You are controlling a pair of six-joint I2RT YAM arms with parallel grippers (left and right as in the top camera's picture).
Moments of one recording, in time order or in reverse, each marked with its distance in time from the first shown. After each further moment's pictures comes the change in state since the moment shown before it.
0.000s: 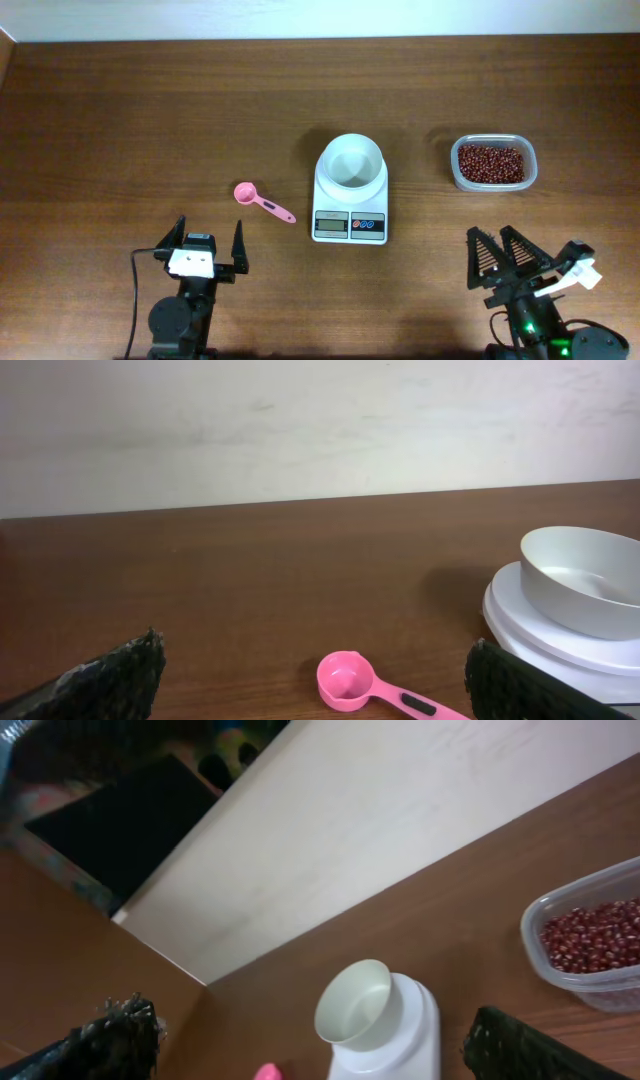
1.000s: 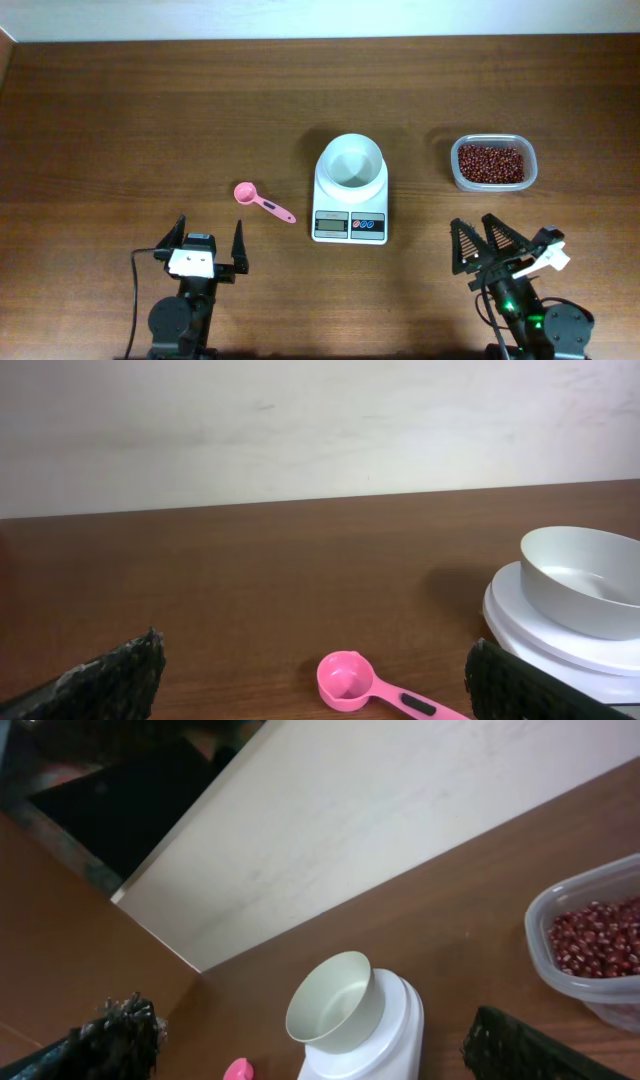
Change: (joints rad) left arm 0.000 0.000 0.000 0.000 0.000 0.000; right arm 0.000 0.000 -0.292 0.332 -0.053 -0.031
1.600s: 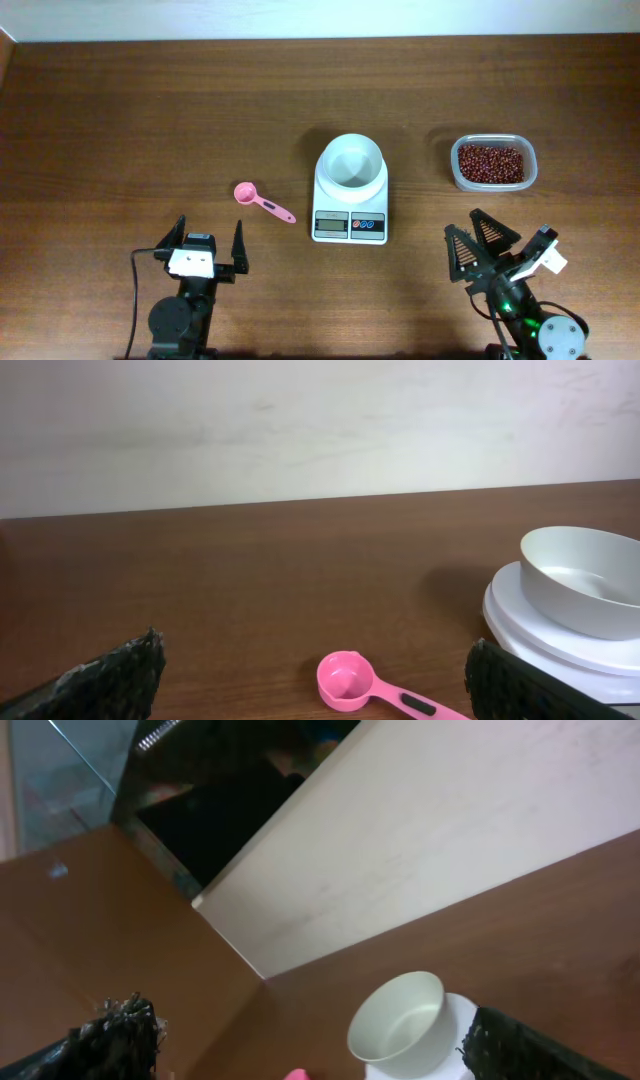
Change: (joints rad) left arm 0.000 0.000 0.000 0.000 0.000 0.000; right arm 0.000 0.000 -0.134 0.343 -0.117 0.143
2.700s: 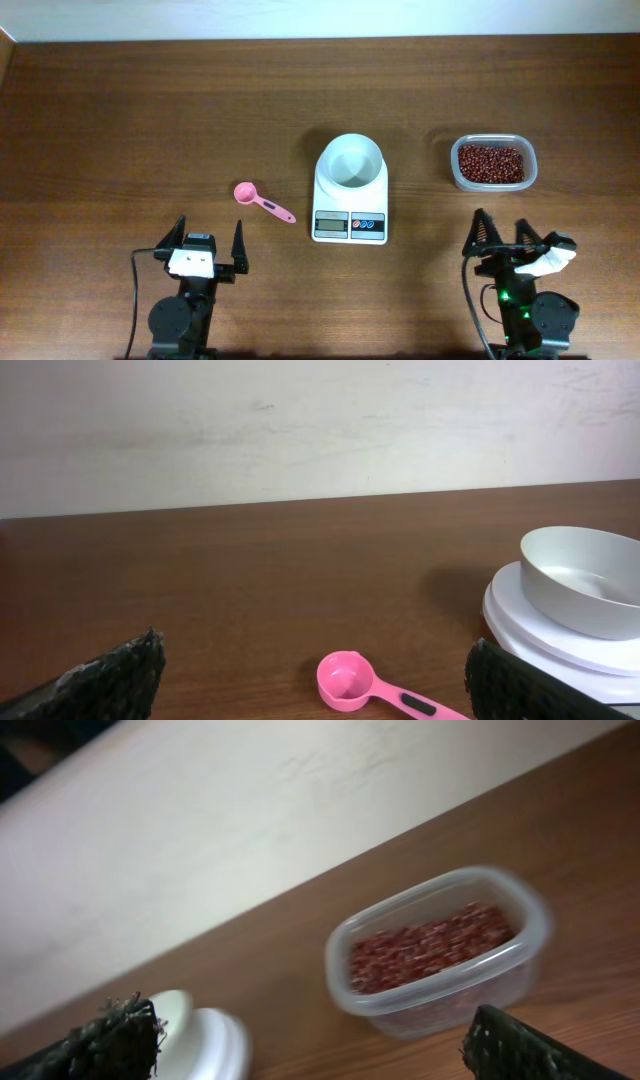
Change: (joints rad) left arm 0.000 0.000 0.000 0.000 0.000 0.000; right arm 0.000 0.000 0.004 -0.296 0.449 -0.309
